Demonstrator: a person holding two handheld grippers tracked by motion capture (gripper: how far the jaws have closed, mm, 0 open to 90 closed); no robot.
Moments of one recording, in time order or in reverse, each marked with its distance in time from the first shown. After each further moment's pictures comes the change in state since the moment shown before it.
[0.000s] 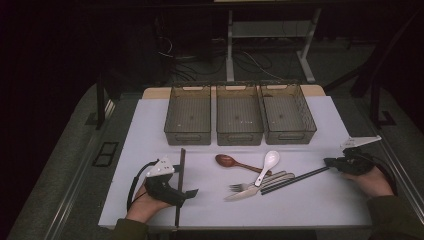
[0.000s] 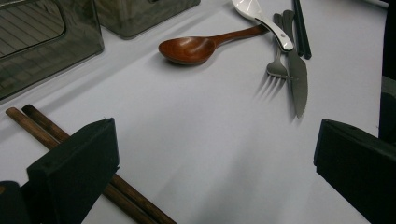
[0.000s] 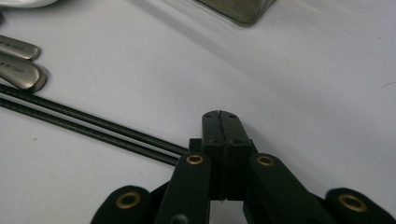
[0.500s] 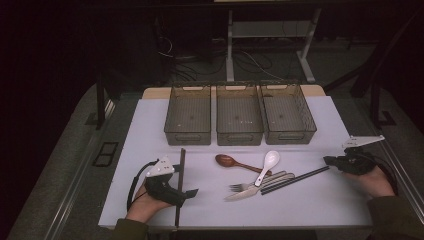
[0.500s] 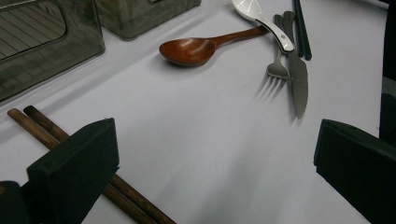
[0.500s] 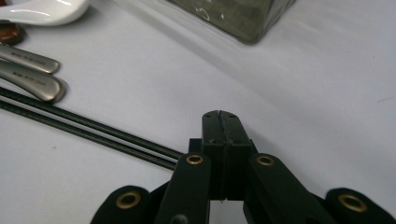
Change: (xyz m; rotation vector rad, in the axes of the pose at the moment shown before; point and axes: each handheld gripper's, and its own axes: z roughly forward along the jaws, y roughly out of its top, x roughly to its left) left arm 0.000 0.000 0.000 -0.003 0.003 0.000; right arm 0.003 0.003 -0.007 -0.036 0.009 -0.006
